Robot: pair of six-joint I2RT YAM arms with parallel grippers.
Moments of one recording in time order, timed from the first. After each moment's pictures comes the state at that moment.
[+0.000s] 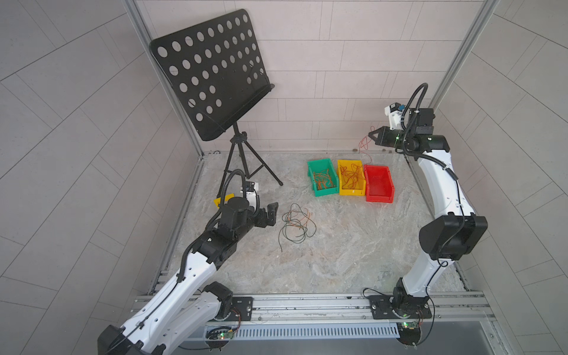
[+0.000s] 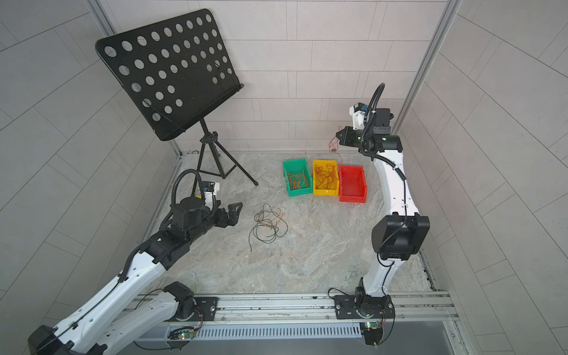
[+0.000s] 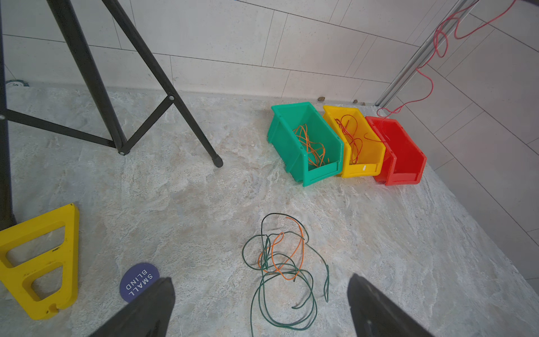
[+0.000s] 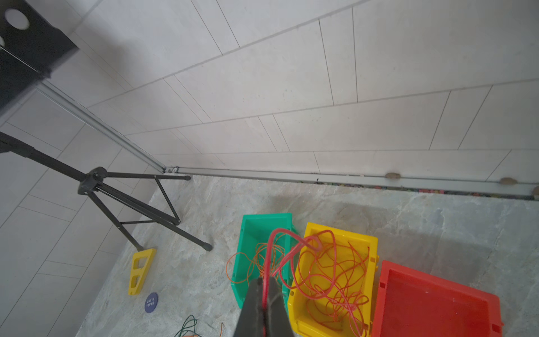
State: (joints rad) left arm -0.49 0.84 0.72 -0.34 -0.05 -0.32; right arm -0.09 1.80 1.96 -0.73 -0.55 0.18
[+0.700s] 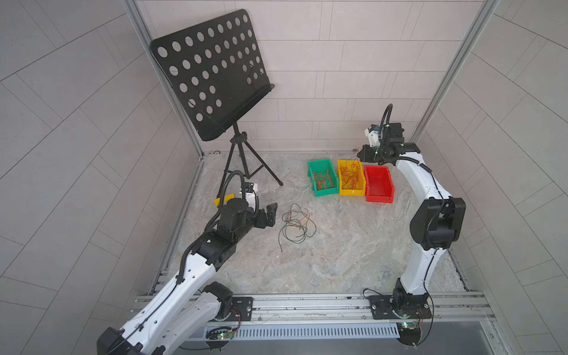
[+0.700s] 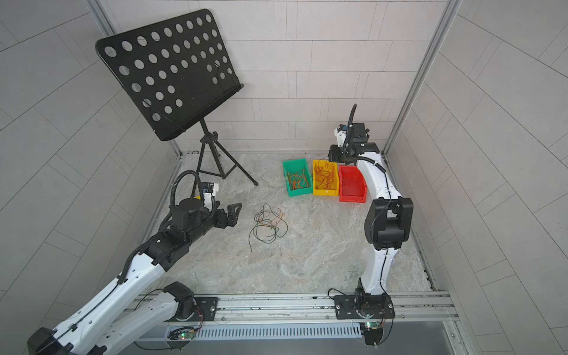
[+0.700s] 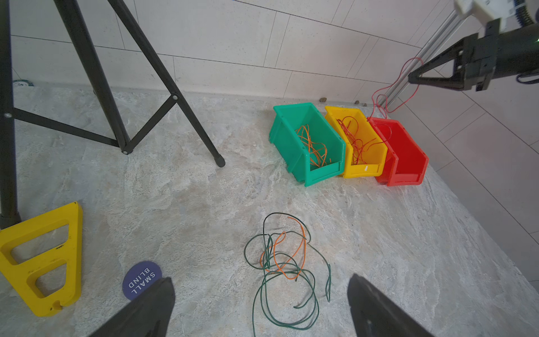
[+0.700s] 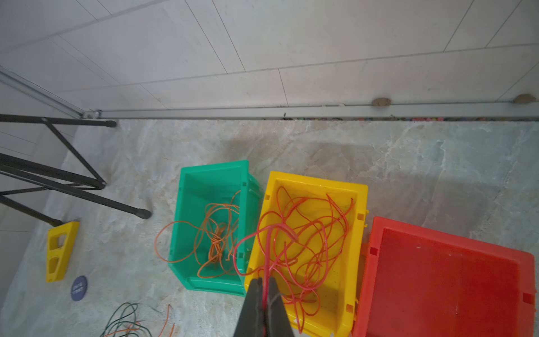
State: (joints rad) left arm -0.48 0.82 0.71 -0.34 -0.05 -0.32; right arm 0.00 1.93 1.84 -0.72 -0.32 0.10
